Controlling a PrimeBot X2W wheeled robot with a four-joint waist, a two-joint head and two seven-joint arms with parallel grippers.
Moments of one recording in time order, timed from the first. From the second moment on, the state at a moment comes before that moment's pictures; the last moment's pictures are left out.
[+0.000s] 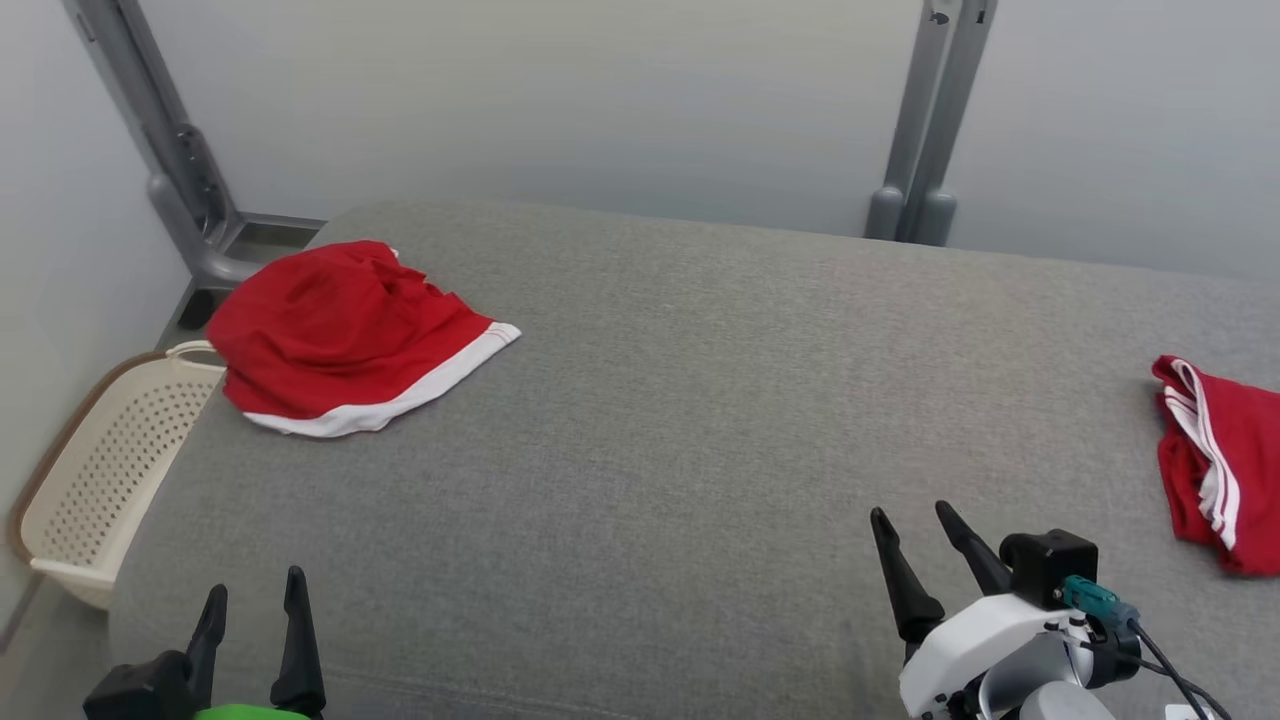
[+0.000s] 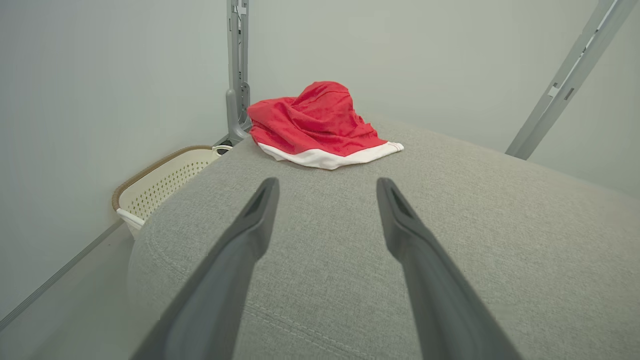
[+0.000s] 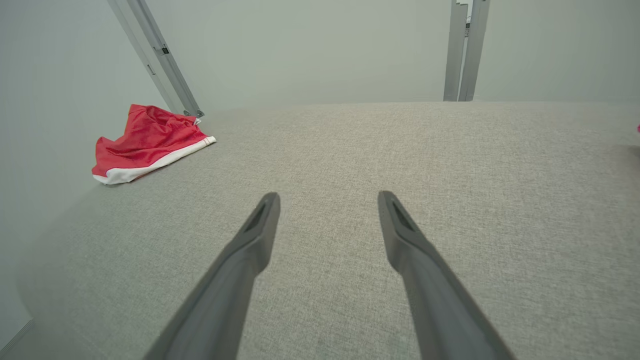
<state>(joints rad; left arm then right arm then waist) 0.11 0.33 -0.24 0.13 -0.60 0.17 -0.23 -0.08 -0.05 0.14 0.37 0.28 0.13 -0.16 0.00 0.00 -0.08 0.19</state>
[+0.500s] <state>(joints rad) 0.14 0.35 -0.23 0.10 -0.61 0.19 -0.22 -0.08 -0.05 0.20 0.39 0.30 0.13 -0.17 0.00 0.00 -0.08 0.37</state>
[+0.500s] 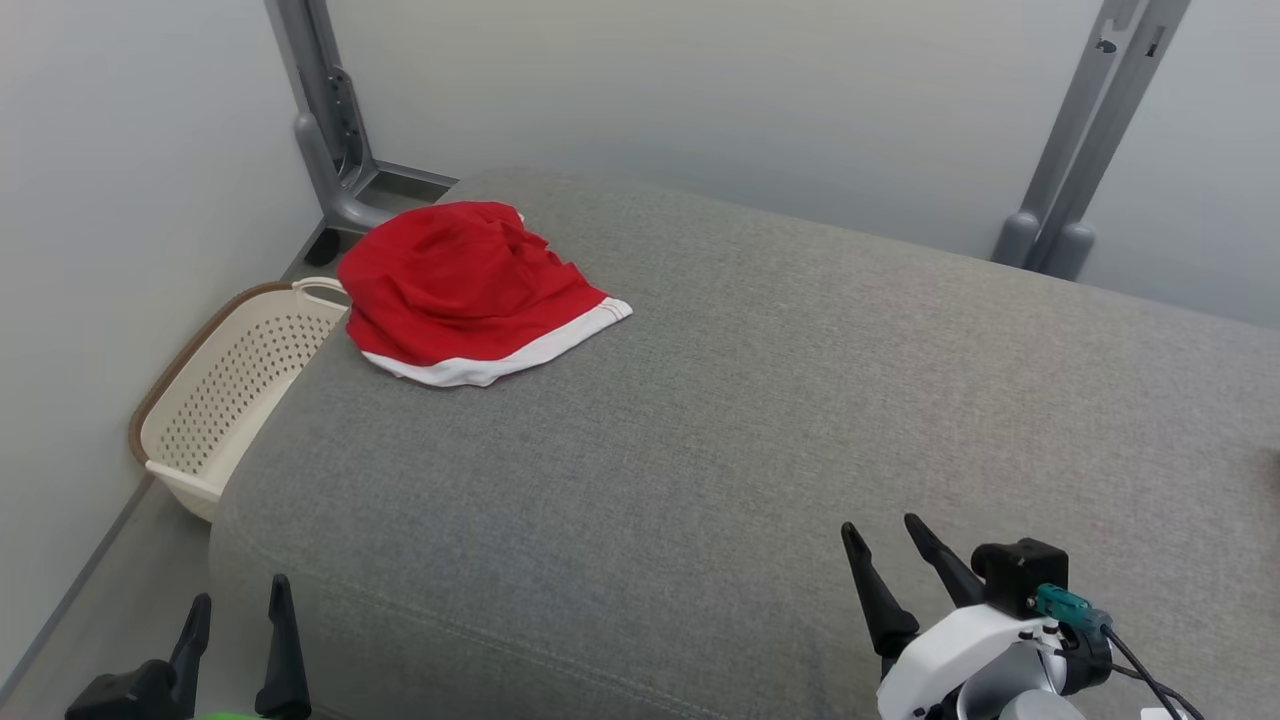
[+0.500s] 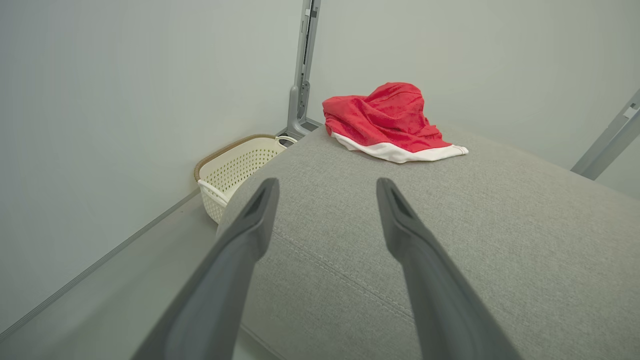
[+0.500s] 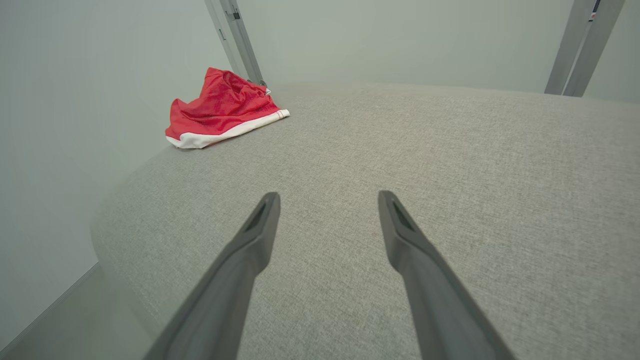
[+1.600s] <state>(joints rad) -0.33 0.33 -0.29 0.45 -0.66 0.08 -0.01 -0.12 -0.05 0.21 0.27 0.16 0.13 -0.05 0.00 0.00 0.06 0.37</state>
